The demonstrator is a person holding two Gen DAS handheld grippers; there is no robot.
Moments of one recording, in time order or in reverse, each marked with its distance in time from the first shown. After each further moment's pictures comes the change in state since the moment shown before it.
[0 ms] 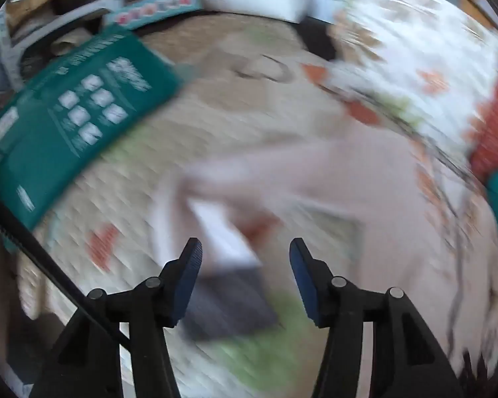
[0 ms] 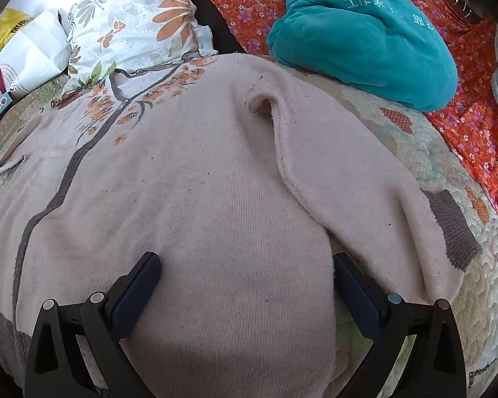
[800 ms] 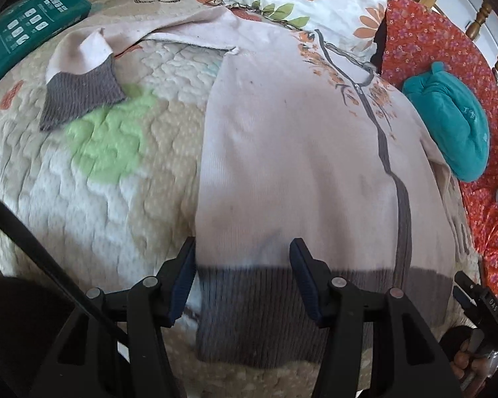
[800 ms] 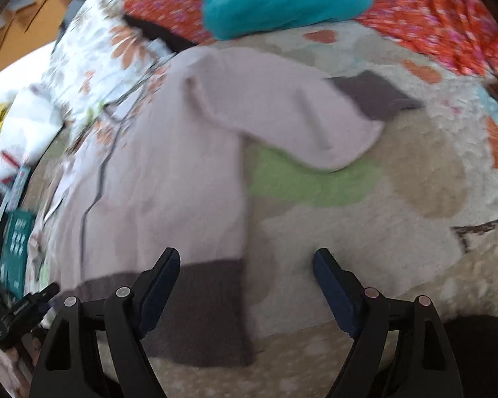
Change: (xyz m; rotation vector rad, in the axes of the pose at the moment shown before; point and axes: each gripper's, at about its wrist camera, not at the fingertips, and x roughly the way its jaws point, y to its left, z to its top) left arm -0.014 -0.067 -0.165 0.103 0.100 -0.273; right arm -0.059 -0.061 -0.079 0.347 0.066 0.217
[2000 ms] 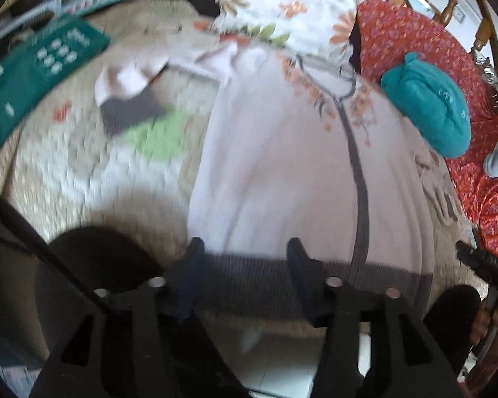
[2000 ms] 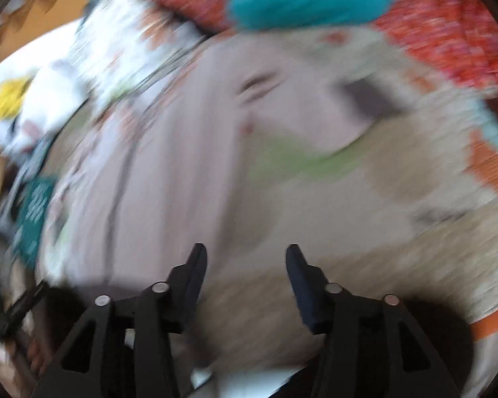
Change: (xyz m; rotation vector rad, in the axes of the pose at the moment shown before) left arm -0.099 0.010 -0.024 0.144 -0.037 0.009; right arm -0.055 -0.008 0.016 -0.029 0.095 -0.044
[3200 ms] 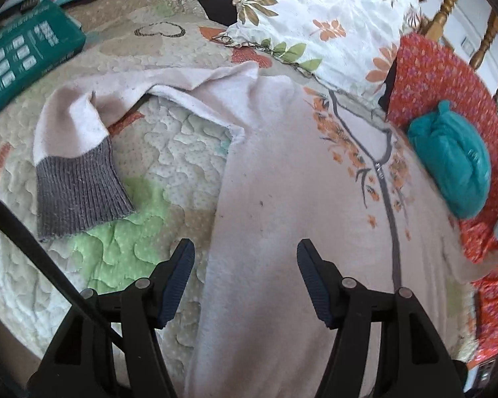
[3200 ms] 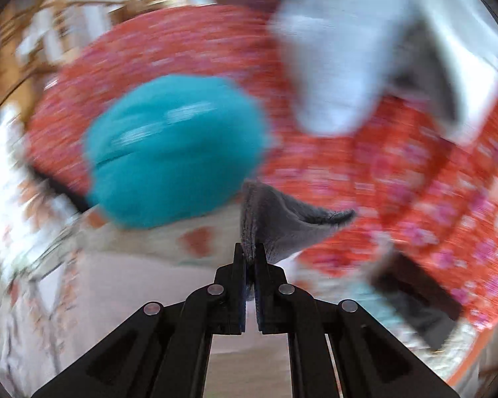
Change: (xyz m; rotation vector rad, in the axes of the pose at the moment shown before) left arm 0.107 0.052 0.103 -0.108 -0.045 -0.112; right arm -0.066 -0.046 0.182 0.166 -0.406 -0.342
